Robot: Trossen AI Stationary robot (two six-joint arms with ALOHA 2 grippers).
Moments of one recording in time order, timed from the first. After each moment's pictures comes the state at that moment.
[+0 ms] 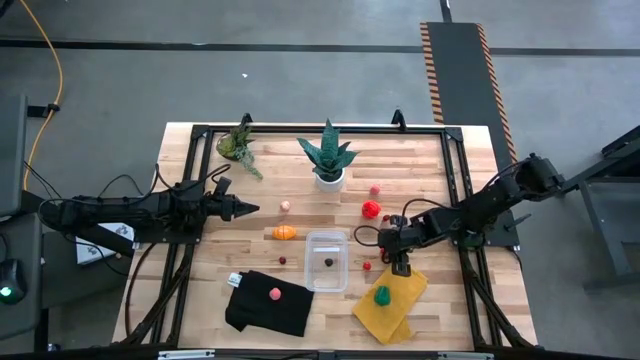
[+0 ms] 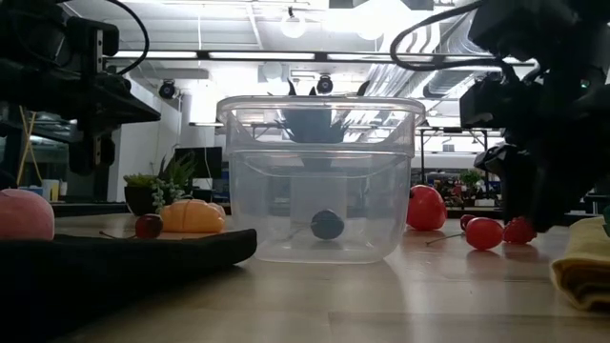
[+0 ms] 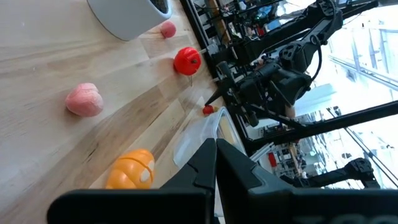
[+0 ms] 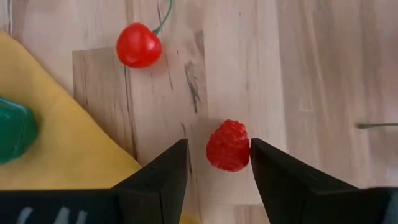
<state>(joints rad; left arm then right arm) 0.24 0.25 0.01 0.02 0.09 -1.10 0.31 1.42 0.59 -0.31 0.01 0.38</state>
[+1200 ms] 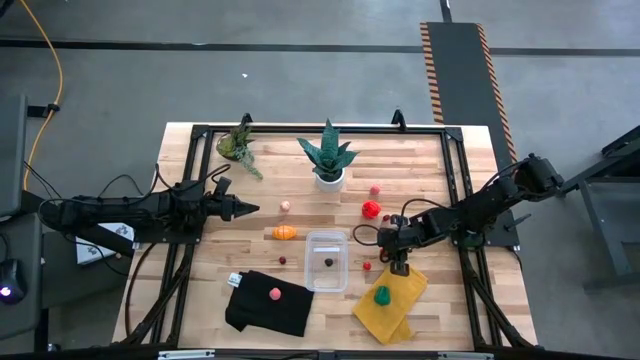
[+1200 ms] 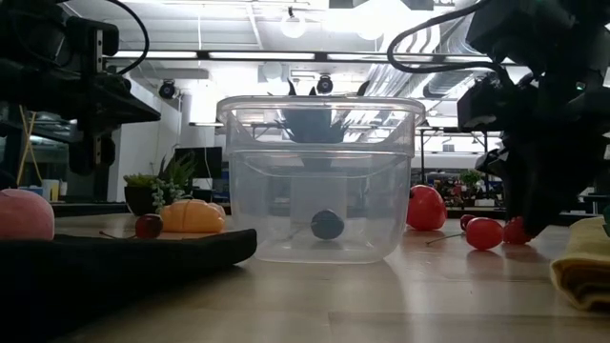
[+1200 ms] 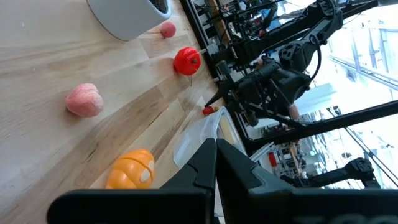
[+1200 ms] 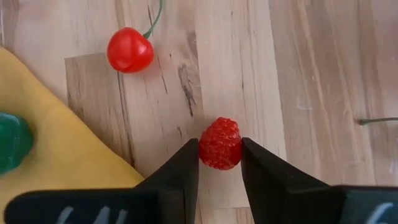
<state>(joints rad) 0.24 0.25 0.01 0.02 0.09 -1.10 0.31 1.43 0.59 -0.30 0.02 0.43</state>
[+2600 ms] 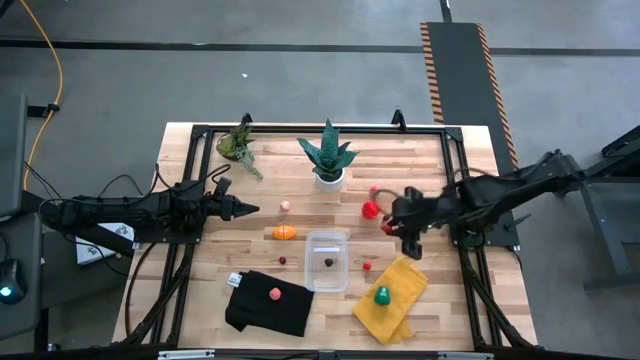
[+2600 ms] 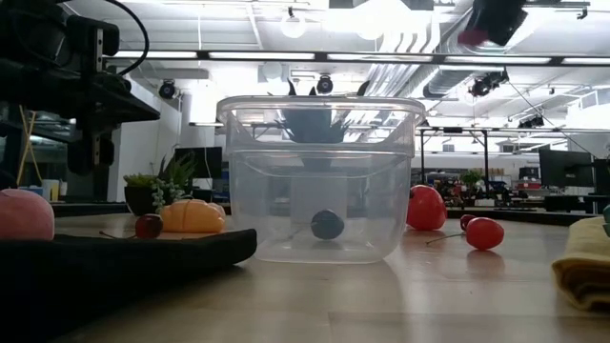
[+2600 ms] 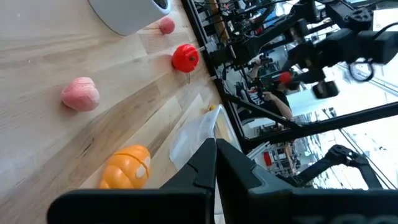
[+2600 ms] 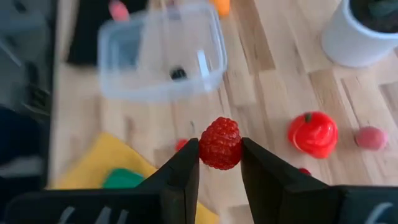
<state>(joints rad) 0.24 0.25 0.01 0.02 0.10 -1.13 0.31 1.09 1.05 -0.83 0.15 0.48</state>
